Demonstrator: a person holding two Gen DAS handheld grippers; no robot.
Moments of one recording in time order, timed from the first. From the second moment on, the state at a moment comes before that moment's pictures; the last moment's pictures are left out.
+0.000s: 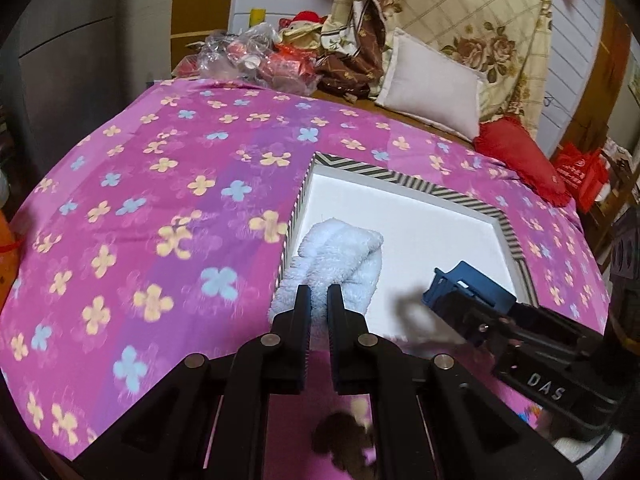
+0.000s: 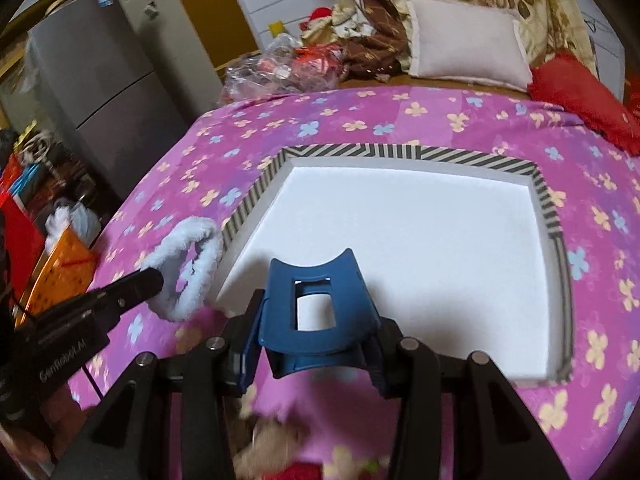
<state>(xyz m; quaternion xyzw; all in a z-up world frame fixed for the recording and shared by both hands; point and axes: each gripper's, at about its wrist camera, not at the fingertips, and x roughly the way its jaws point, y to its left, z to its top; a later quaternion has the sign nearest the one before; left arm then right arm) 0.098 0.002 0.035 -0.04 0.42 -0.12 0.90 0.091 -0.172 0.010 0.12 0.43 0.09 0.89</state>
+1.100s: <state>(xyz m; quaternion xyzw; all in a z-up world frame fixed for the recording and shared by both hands) 0.103 -0.010 0.006 -0.02 0.45 -0.12 0.88 0.074 -0.209 -0.006 0.21 0.45 0.08 0.87</state>
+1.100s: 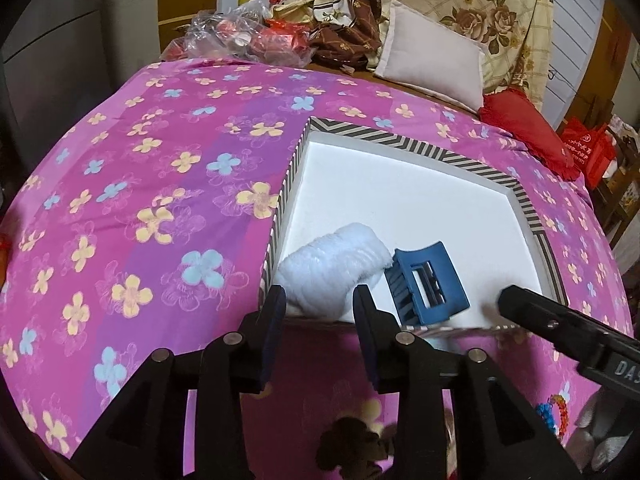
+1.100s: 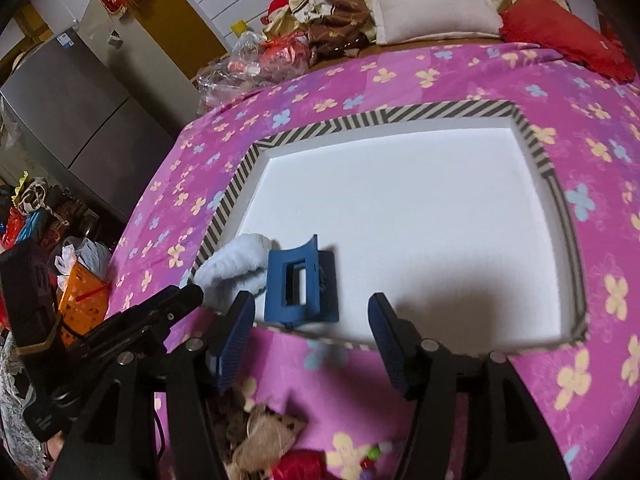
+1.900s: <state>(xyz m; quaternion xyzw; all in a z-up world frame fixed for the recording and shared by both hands) -0.015 -0.018 0.044 0.05 0.38 -0.09 0.92 -0.045 -0.208 0.016 0.15 0.43 0.07 0.89</state>
